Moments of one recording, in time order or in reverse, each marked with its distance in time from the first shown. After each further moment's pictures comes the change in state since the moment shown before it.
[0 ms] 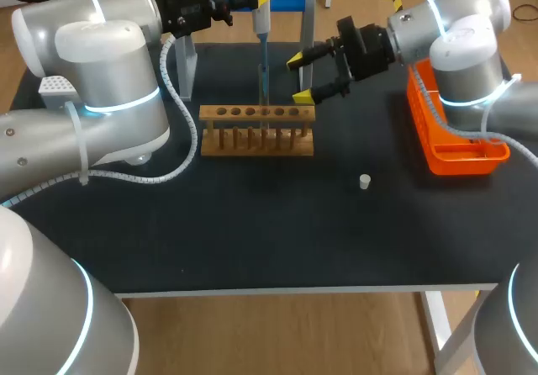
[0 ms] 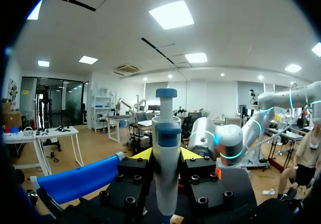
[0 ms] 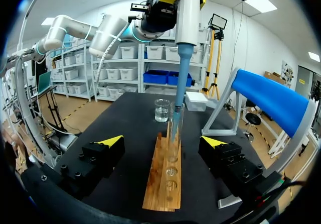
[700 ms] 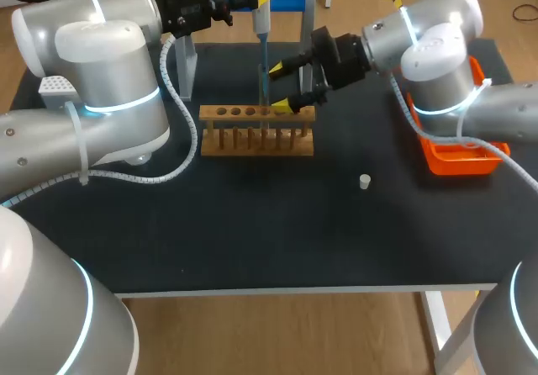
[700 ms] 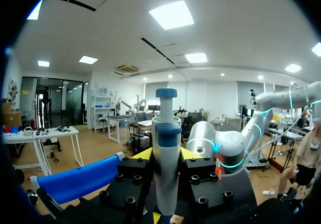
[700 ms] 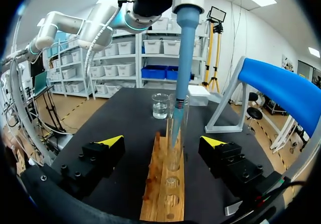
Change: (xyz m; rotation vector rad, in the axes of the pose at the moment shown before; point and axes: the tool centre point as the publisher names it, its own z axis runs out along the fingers) left arm 0.000 0.000 0.000 0.000 0.000 0.000; right arm -0.005 -0.008 0.043 0.043 -0.010 0.025
